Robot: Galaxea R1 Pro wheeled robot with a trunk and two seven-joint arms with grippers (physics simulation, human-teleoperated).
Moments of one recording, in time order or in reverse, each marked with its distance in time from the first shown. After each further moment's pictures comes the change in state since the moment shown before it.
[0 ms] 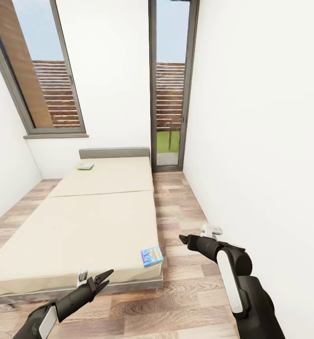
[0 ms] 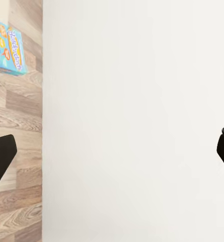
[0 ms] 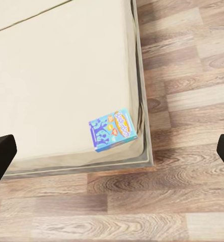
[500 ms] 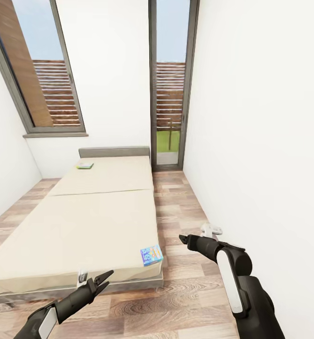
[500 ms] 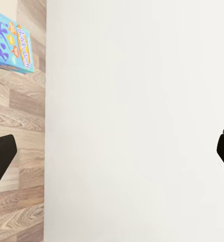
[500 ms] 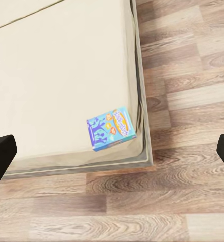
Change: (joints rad) left arm 0.000 0.001 0.009 0.016 -0.002 -0.008 0.000; right arm 0.000 0.001 0.000 0.000 0.000 0.000 0.000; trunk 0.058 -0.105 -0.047
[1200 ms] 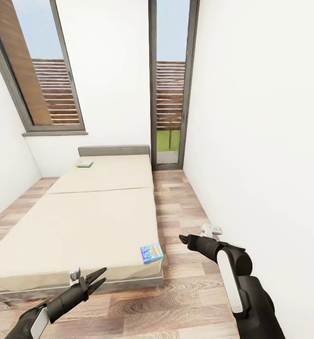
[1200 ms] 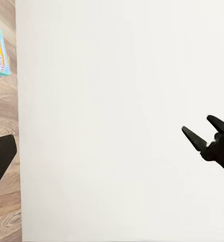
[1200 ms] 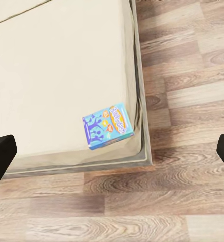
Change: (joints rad) left arm 0.000 0.042 0.004 -0.002 0.000 0.048 -0.163; right arm 0.000 -0.001 0.000 -0.001 0.000 0.001 0.003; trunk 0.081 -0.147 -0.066
